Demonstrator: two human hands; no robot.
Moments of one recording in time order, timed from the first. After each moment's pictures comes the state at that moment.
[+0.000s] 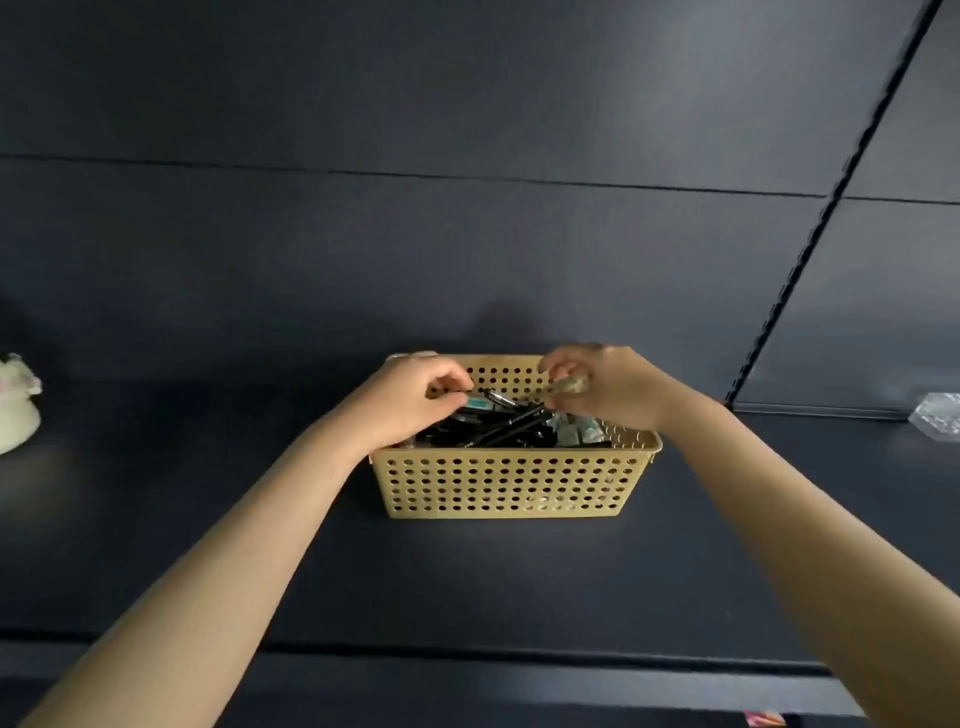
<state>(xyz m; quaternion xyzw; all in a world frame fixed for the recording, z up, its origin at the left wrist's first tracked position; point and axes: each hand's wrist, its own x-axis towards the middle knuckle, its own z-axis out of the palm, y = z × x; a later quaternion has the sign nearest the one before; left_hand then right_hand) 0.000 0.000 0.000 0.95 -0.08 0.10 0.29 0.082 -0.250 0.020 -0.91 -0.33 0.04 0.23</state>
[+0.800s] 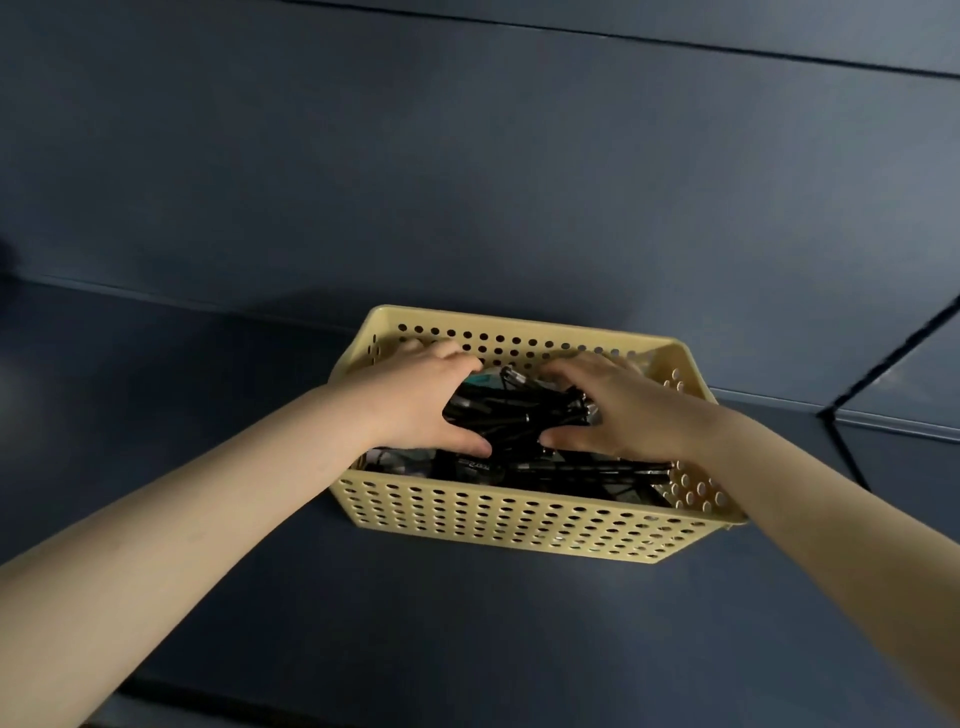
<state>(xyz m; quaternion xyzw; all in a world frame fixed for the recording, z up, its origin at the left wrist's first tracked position) 0.063 -0.008 -0.034 0.99 -0.02 -0.14 0.08 0.150 -0.226 -0.038 -0.90 -0.40 0.16 0.09</state>
